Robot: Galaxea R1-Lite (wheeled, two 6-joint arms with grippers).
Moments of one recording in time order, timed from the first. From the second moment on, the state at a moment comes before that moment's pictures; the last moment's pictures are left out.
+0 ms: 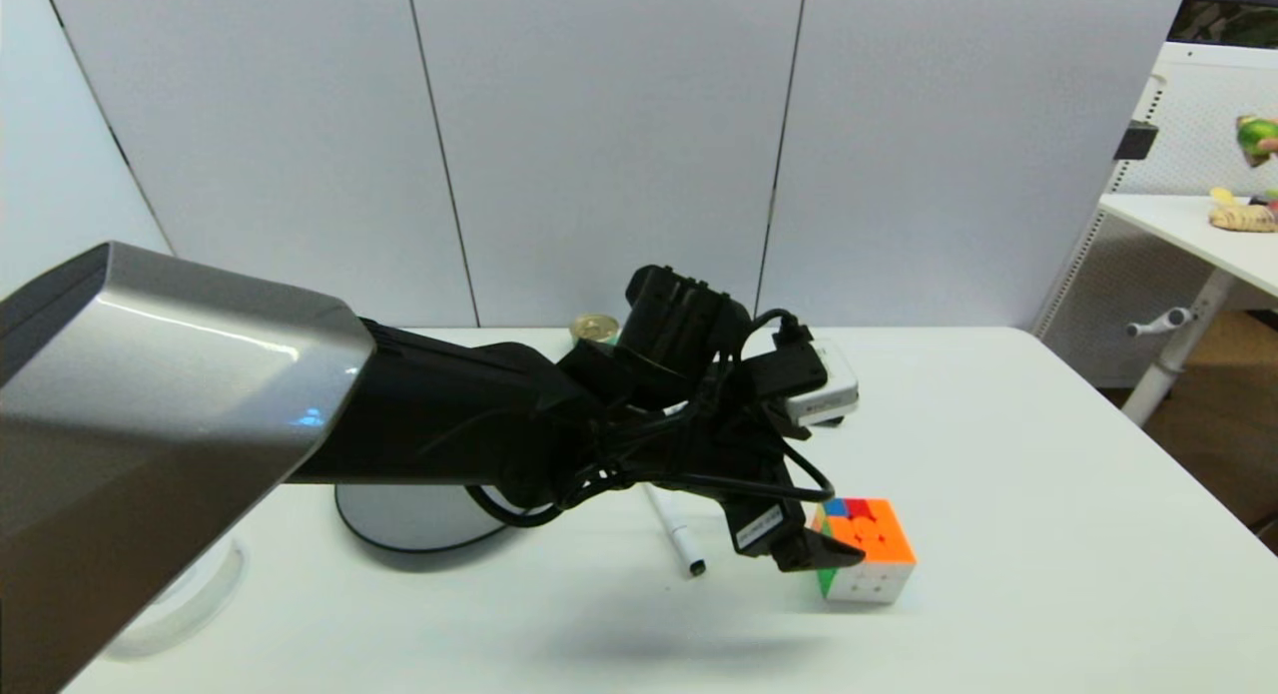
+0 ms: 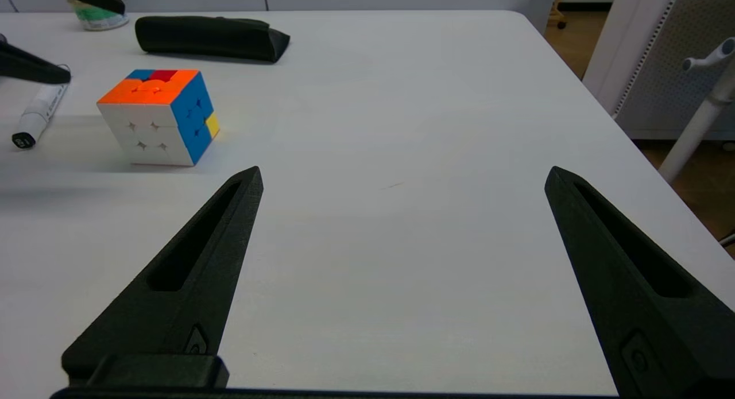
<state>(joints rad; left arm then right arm) -0.87 2.11 -1.45 -0.09 -0.48 0.50 0.00 0.00 0.00 0.00 0.00 0.00</state>
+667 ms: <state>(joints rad) -0.90 2.22 -1.48 -0.16 -0.48 0.50 0.00 0.00 0.00 0.00 0.00 0.00</state>
